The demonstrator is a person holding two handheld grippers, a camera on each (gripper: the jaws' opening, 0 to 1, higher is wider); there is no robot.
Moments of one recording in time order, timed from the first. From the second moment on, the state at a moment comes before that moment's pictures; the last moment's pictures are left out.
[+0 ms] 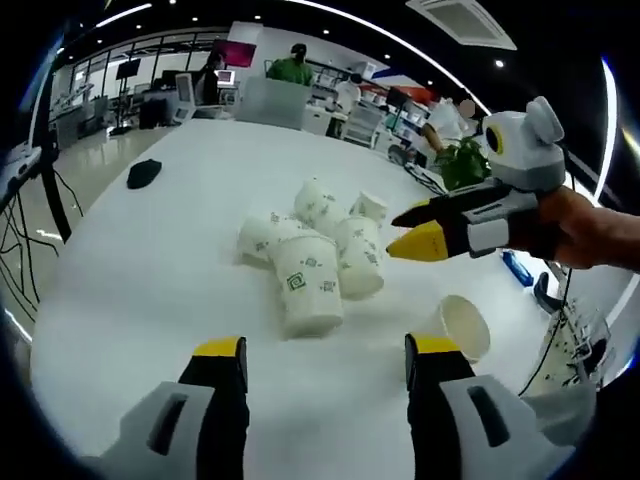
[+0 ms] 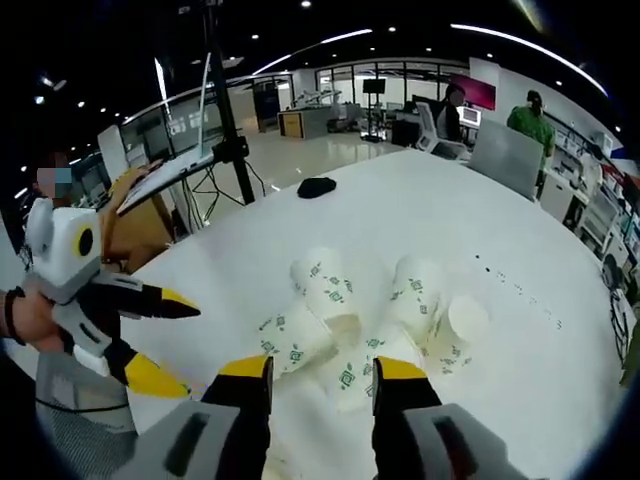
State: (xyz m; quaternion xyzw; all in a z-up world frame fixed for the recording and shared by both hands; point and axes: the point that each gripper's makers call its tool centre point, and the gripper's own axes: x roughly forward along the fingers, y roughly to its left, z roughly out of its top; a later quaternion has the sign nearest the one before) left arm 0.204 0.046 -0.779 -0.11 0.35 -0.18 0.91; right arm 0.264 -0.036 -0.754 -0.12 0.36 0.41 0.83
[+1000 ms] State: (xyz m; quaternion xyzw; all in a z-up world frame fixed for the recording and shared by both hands) left arm 0.258 0.023 -0.827 -0.16 0.44 -0.16 0.87; right arm 0.270 -0.068 -0.761 -0.11 0.38 0.38 0.83
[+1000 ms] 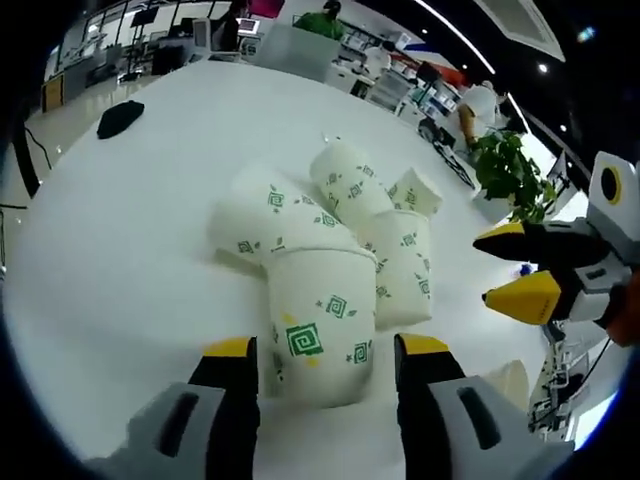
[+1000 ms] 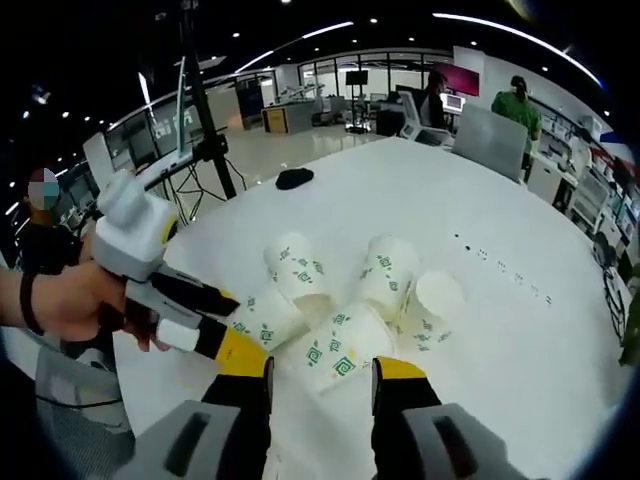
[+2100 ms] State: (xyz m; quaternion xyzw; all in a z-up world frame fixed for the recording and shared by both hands) left arm 0.177 0.044 -0.810 -0.07 0.40 -0.22 0.89; right arm 0.223 -0.027 -0.745 -0.09 0.36 0.49 0.79
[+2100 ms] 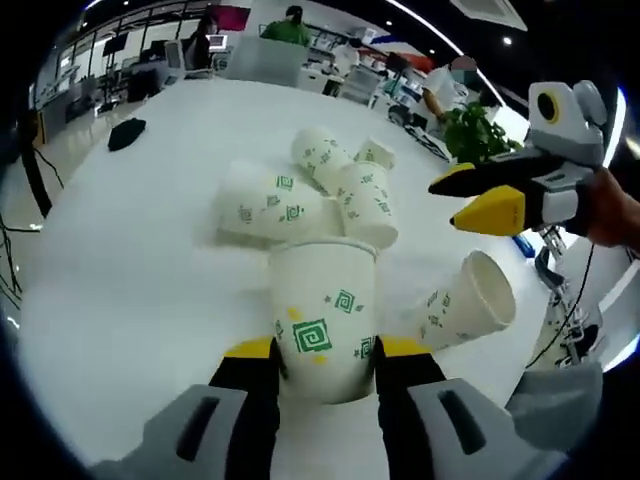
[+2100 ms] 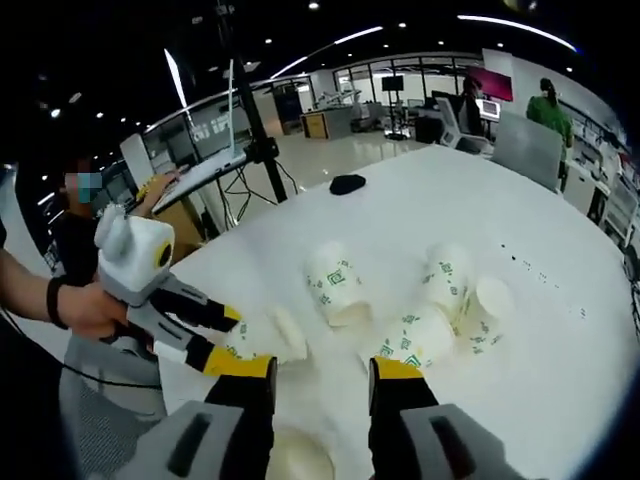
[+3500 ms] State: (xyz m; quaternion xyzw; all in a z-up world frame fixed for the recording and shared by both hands) left arm 0.126 0.002 -0.775 0.00 0.33 -0.34 0.88; right arm 0.119 -0.002 -0.724 -0.08 0.37 0.59 0.71
